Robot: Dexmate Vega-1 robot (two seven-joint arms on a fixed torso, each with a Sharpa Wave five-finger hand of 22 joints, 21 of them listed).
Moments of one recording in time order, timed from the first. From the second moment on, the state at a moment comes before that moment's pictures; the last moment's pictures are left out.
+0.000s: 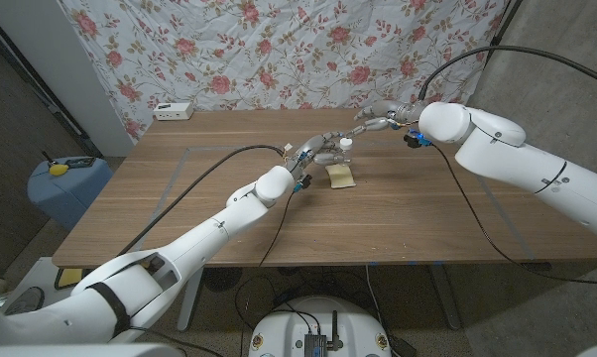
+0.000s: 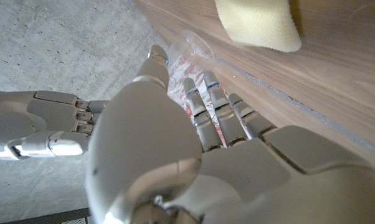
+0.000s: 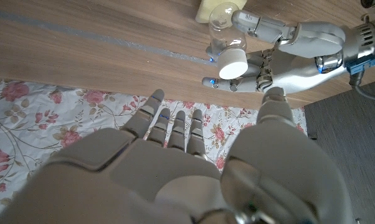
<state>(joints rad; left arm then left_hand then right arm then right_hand) 0.59 0.35 0.76 -1.28 -0.04 -0.19 0.08 1.23 0.02 0.25 -0.14 0.18 0.22 0.09 0.19 0.17 0.79 -0.14 0.19 0.18 0.72 -0.07 0.17 0.16 0.26 -0.04 0.19 0.17 -0.48 -0.96 -0.71 -2.13 -0.21 -0.64 0.38 0.57 0.03 0.15 -0.16 0.19 0.26 0.02 0.23 0.20 0.15 0.06 0.20 0.21 0.11 0.08 0.21 0.19 0.32 0.05 0.19 0.17</state>
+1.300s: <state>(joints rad) 0.59 0.36 0.77 -1.30 -0.03 -0.18 0.08 1.22 0.03 0.26 -0.14 0.18 0.22 0.09 0.19 0.17 0.79 -0.14 0.19 0.18 0.73 -0.08 0.17 0.16 0.26 -0.04 0.19 0.16 -0.37 -0.90 -0.88 -2.16 -0.50 -0.78 0.61 0.56 0.00 0.15 -0.16 0.18 0.35 0.03 0.26 0.21 0.16 0.07 0.21 0.22 0.13 0.09 0.21 0.20 0.34 0.06 0.20 0.17</state>
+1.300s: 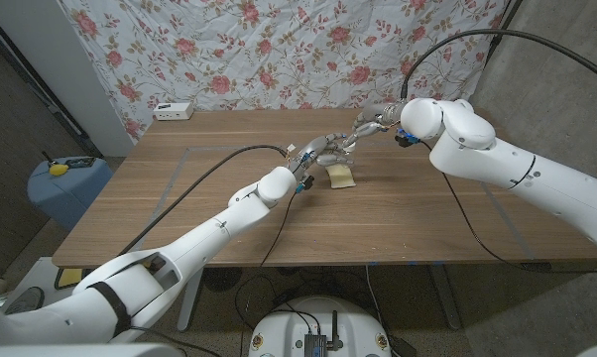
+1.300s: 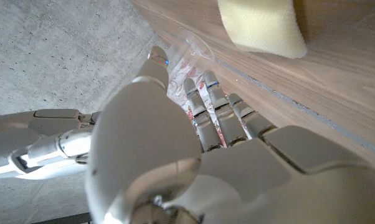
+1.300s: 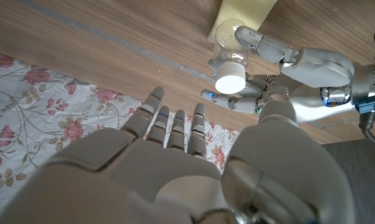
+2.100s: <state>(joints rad) 0.60 0.37 0.77 -1.33 -0.02 -0.16 0.09 1.22 0.03 0.27 -0.14 0.18 0.22 0.09 0.19 0.17 0.79 -0.14 0.19 0.18 0.73 -0.08 0.17 0.16 0.26 -0.04 0.19 0.16 -0.38 -0.86 -0.90 -2.13 -0.63 -0.77 0.67 0.62 0.02 0.17 -0.17 0.18 0.41 0.02 0.27 0.22 0.19 0.07 0.21 0.22 0.16 0.07 0.22 0.20 0.36 0.04 0.20 0.17</state>
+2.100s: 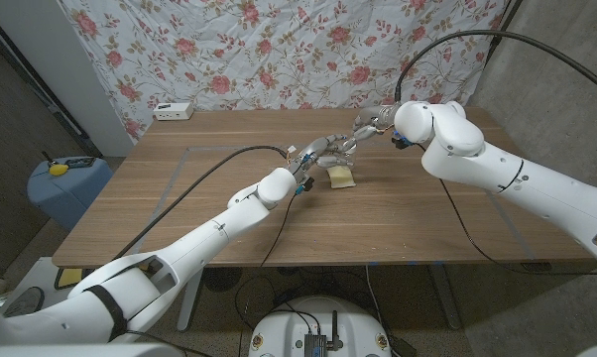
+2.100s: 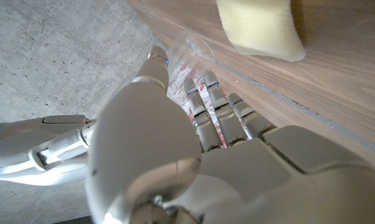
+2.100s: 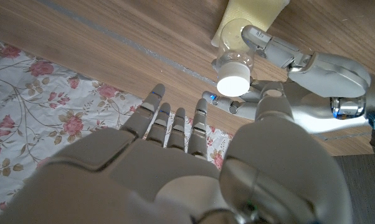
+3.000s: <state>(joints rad) 0.60 0.37 0.78 -1.32 -0.01 -0.16 0.08 1.21 0.03 0.27 -0.14 0.18 0.22 0.08 0.19 0.17 0.79 -0.14 0.19 0.18 0.73 -0.08 0.17 0.15 0.25 -0.04 0.19 0.16 -0.42 -0.82 -0.88 -2.11 -0.71 -0.76 0.67 0.68 0.02 0.21 -0.17 0.18 0.49 0.03 0.31 0.23 0.23 0.07 0.22 0.22 0.20 0.03 0.22 0.20 0.40 0.03 0.21 0.17</state>
